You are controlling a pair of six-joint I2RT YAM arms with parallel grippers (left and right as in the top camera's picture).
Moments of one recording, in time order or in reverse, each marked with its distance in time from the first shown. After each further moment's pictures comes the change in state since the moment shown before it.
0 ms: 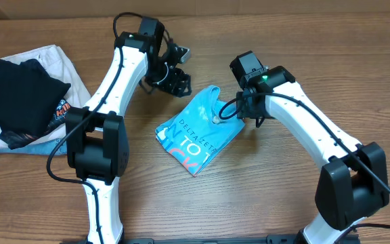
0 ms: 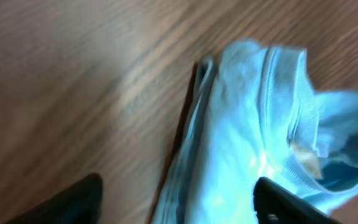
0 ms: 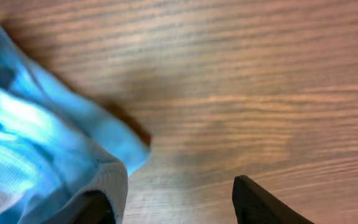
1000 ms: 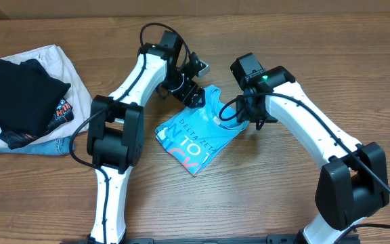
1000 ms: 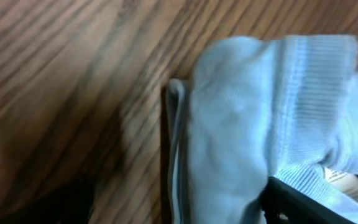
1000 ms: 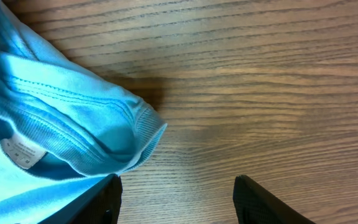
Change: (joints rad) left arm -0.071 0.165 0.012 0.105 0.062 0.185; right arm -0.001 0.000 0.000 -0.042 -0.042 0.007
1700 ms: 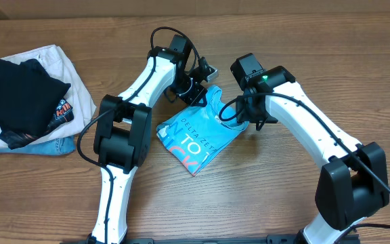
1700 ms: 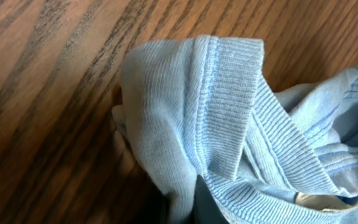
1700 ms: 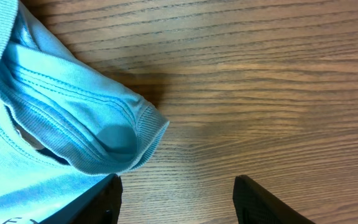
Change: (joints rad) left arm -0.047 0.028 0.003 0.006 0.039 -0.003; right arm 0.000 0.000 0.000 -0.008 -0.007 0.000
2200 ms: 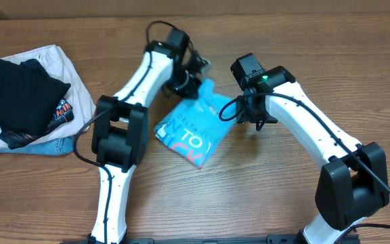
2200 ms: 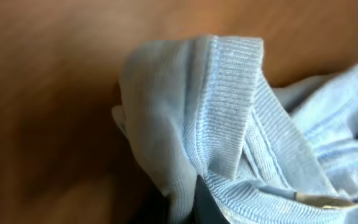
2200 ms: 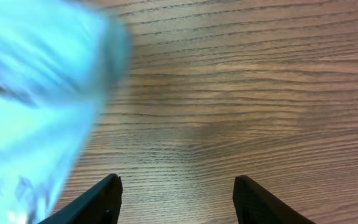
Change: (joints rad) left arm 0.051 0.002 0.098 -0.054 -0.179 -0.182; right arm 0.000 0.000 0.000 0.001 0.003 0.000
